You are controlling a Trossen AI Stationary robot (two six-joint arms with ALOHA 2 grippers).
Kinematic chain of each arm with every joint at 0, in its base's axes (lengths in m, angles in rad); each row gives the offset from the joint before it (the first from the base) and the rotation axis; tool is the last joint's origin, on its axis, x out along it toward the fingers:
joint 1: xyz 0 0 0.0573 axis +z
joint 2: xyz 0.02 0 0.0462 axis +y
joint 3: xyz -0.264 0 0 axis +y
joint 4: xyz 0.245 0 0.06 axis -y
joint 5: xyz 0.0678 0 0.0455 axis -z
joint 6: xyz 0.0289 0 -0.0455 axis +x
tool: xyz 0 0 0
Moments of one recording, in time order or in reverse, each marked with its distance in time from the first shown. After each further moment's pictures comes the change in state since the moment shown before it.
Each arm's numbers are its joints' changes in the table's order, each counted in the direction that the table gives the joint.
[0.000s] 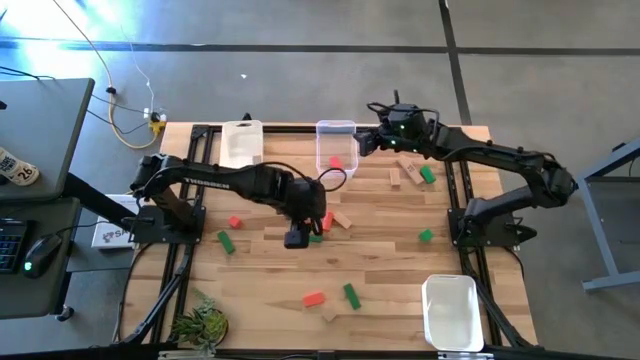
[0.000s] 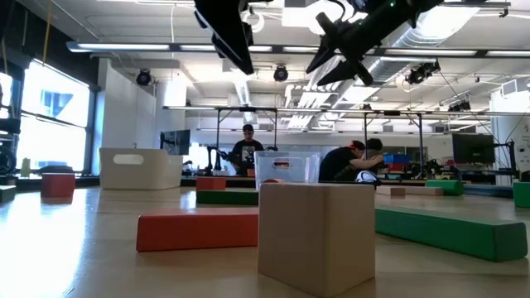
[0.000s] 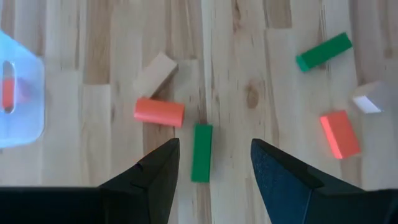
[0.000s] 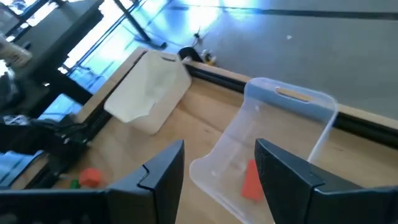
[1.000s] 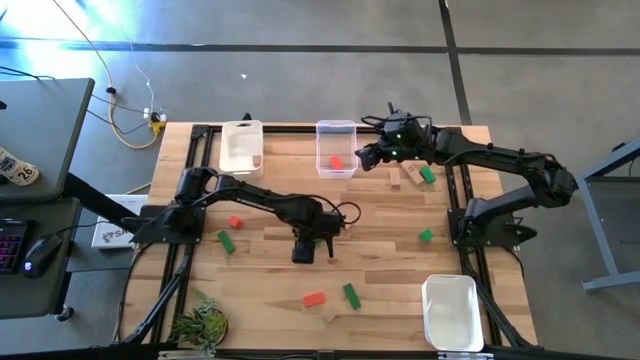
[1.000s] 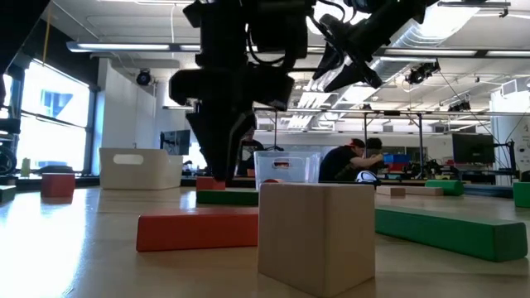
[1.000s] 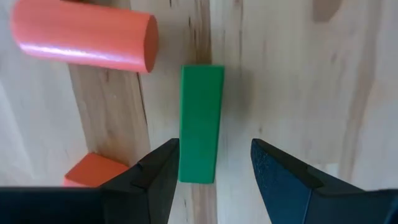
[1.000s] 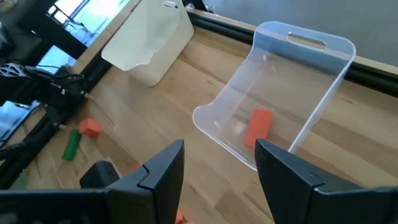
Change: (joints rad) left arm -0.027 0.343 0.002 -0.055 -0.024 -0.009; right arm 0.053 -0.008 0.000 -0.154 -0.031 0.007
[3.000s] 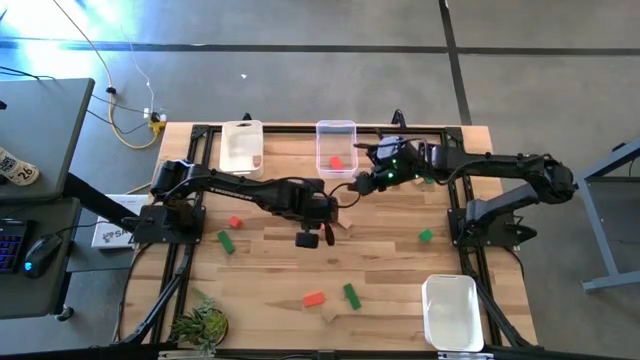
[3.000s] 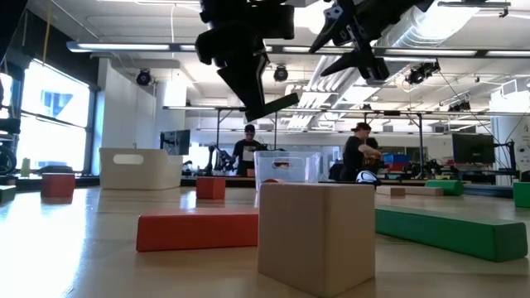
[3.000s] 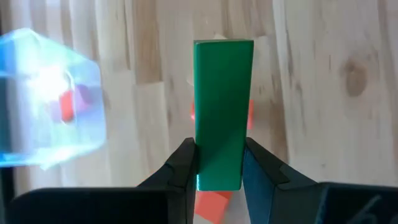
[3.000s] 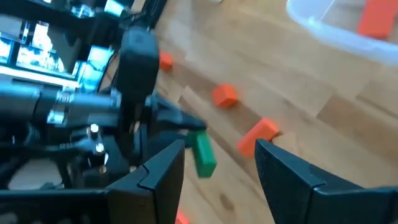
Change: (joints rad) left arm 0.009 -0.199 0.000 0.115 -0.264 0.166; right arm 0.228 0.002 0.000 -0.030 -0.179 0.343
